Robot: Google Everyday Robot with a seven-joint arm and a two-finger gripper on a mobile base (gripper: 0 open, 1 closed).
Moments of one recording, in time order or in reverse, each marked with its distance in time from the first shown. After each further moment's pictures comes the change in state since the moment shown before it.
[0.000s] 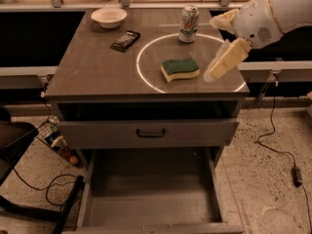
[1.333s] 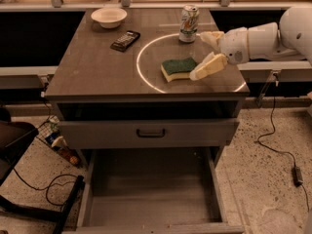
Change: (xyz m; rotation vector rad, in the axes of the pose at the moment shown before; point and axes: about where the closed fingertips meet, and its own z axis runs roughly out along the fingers) arm 0.060 -0.084 0.083 0.023 -0.313 0.091
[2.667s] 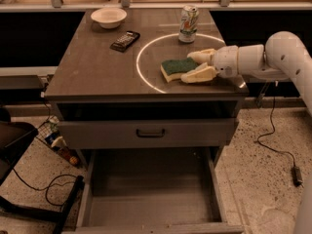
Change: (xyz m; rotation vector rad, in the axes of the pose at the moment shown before) arm 0.054 -0.016 0.039 0.022 -0.062 0.028
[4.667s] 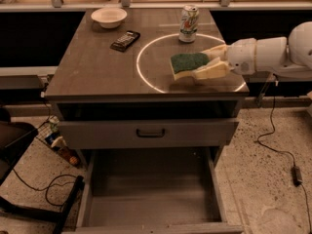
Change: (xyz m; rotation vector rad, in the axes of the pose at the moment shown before) arm -0.041 0.021 -0.050 0.069 0.016 -0.017
